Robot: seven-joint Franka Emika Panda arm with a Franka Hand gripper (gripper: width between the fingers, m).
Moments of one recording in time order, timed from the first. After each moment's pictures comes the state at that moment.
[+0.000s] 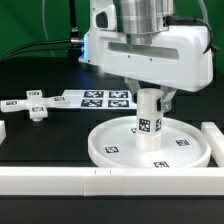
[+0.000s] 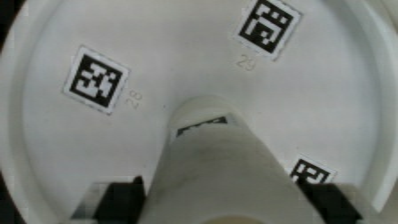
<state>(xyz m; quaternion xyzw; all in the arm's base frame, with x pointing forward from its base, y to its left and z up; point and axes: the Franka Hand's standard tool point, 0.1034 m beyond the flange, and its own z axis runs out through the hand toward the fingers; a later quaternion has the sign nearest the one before) 0.552 0.043 0.072 -0.86 0.51 0.03 0.06</state>
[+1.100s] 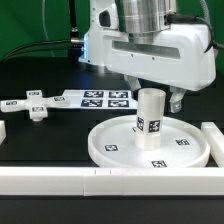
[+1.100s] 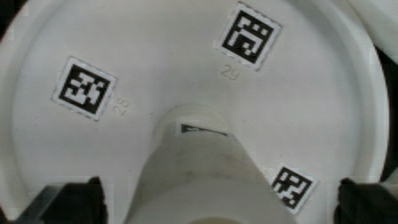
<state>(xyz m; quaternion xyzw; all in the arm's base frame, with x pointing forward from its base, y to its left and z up) 0.555 0.046 0.076 -0.91 0.41 0.03 0.07</state>
